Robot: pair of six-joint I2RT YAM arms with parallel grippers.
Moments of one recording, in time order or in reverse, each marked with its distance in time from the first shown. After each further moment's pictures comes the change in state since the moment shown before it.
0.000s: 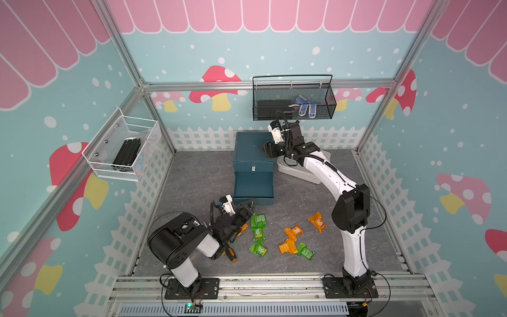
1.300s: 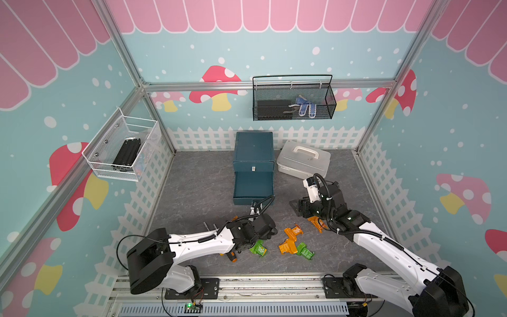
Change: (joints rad) left arm -0.431 -0.197 0.573 -1.680 -0.449 0.443; right arm 0.047 -1.077 -1.382 0.263 0.090 0.199
